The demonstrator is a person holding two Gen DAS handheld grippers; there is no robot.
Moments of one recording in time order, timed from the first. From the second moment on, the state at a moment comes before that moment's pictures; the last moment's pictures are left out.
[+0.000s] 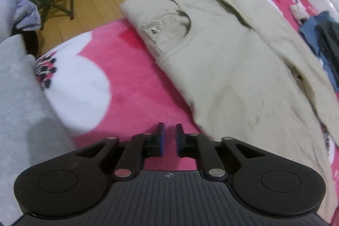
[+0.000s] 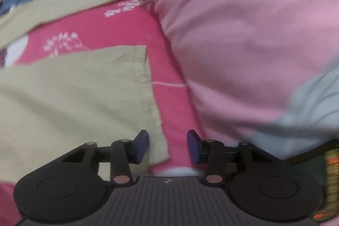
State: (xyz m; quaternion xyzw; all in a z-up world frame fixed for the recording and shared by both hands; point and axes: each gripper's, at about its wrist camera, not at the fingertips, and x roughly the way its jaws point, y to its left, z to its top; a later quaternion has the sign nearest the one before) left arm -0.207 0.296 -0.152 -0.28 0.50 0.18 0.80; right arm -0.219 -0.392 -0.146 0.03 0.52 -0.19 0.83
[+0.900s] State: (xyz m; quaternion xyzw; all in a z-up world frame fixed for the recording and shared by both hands) left arm -0.145 0.171 -0.185 -0.09 0.50 0.07 0.86; right arm -0.090 -0.370 -0.159 -0.14 0.47 -0.11 0.86
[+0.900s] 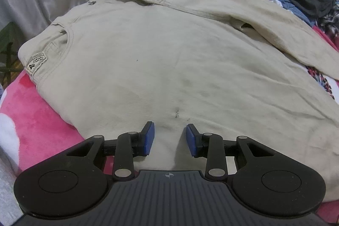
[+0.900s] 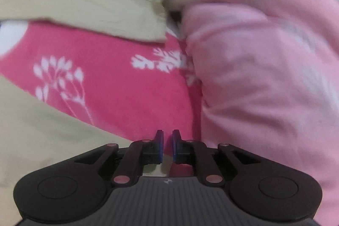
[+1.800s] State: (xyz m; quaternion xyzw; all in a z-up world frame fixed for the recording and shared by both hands) left arm -0.157 0.188 -0.181 -0.18 0.50 0.11 0.84; right arm -0.190 -0.326 -0.122 -0.02 0.36 0.00 0.93
